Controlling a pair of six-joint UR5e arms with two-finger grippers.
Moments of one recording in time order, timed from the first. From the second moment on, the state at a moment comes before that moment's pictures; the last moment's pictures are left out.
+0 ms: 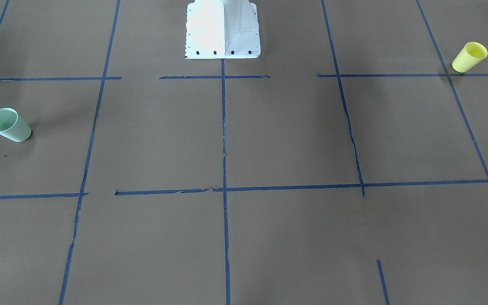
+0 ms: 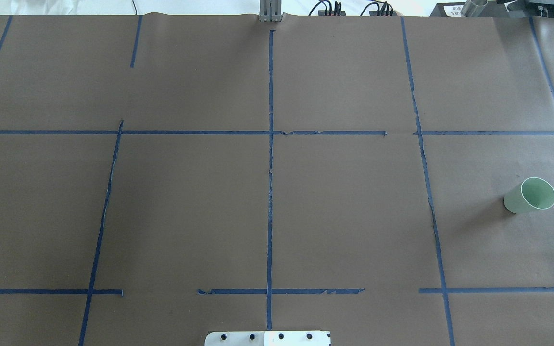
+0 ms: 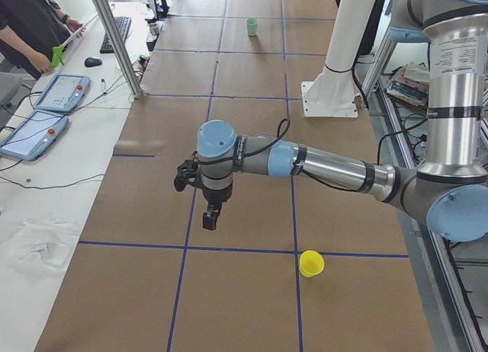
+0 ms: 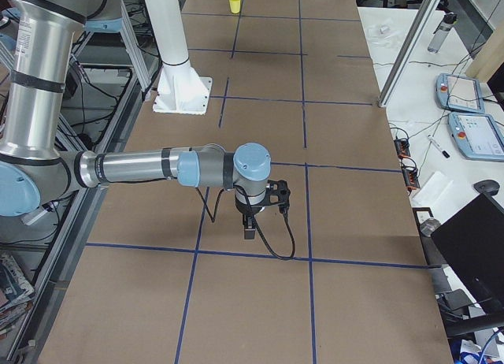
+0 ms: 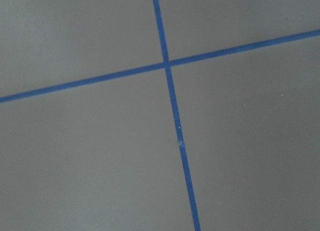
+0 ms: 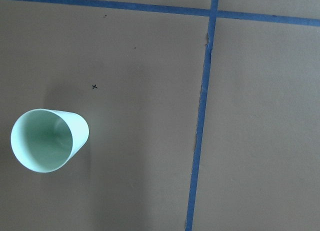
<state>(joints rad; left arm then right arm) -1.57 -1.50 -1.90 -1.45 -2.29 0.16 1.51 -1.83 1.94 -1.67 2.36 -0.05</state>
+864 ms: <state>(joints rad) -1.44 -1.45 -1.94 -1.71 -2.21 -0.29 1.51 -1.83 1.94 -1.67 2.39 -0.05</state>
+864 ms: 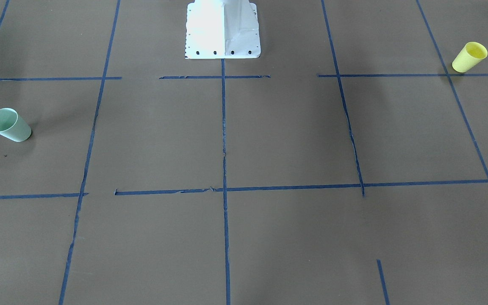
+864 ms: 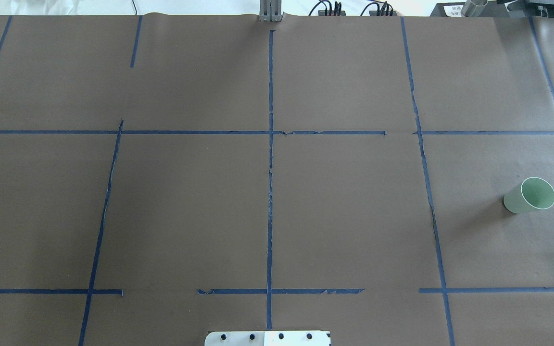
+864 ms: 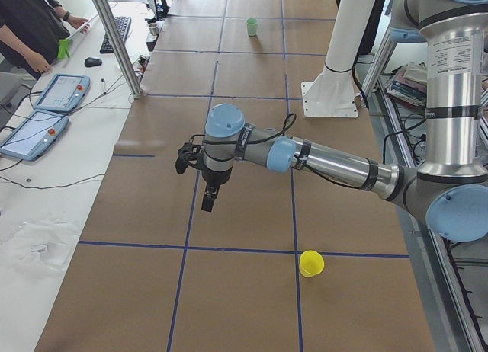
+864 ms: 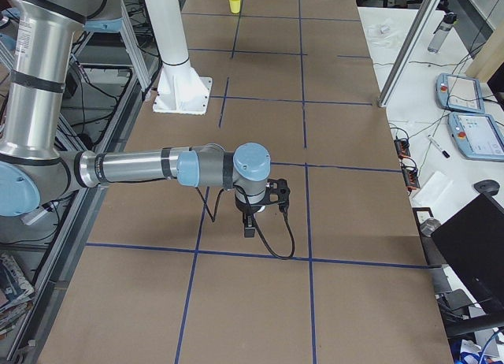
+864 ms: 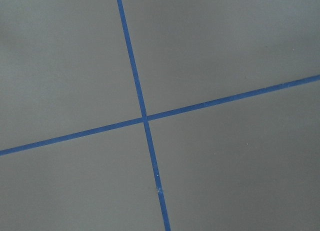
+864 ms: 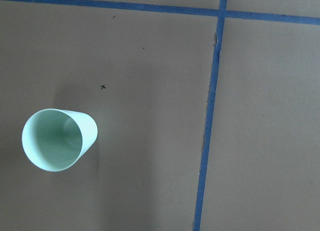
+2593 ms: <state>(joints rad) -0.56 -1.11 -2.01 -1.59 -1.20 -2.03 1.51 -1.83 1.95 -1.67 2.39 -0.05</state>
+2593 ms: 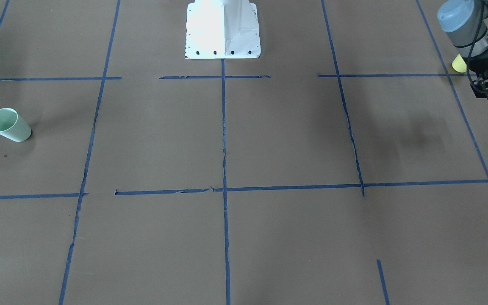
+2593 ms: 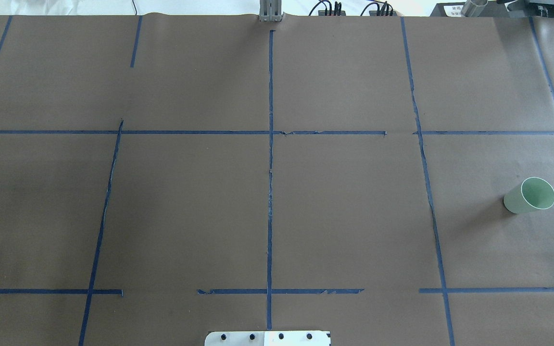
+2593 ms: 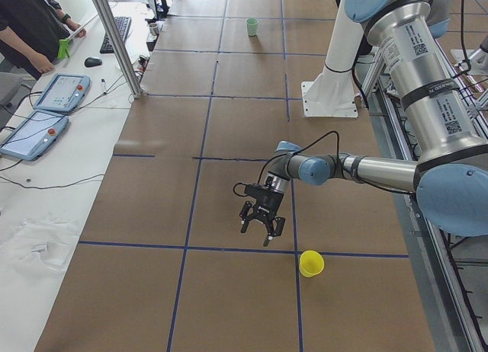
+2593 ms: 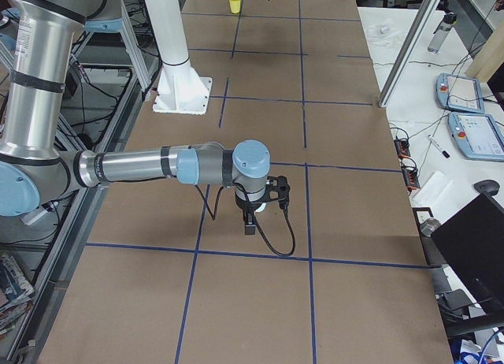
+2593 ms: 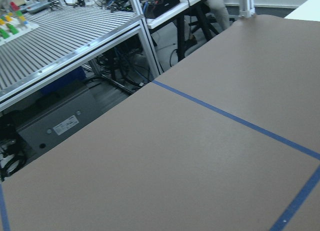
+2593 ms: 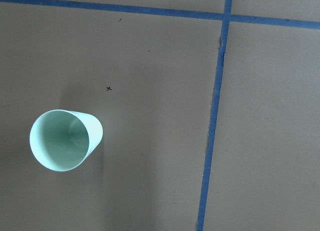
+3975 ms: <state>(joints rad) -0.25 -1.35 -1.97 -0.85 -1.51 -2.91 1.51 -1.82 1.95 -1.67 2.39 -0.05</state>
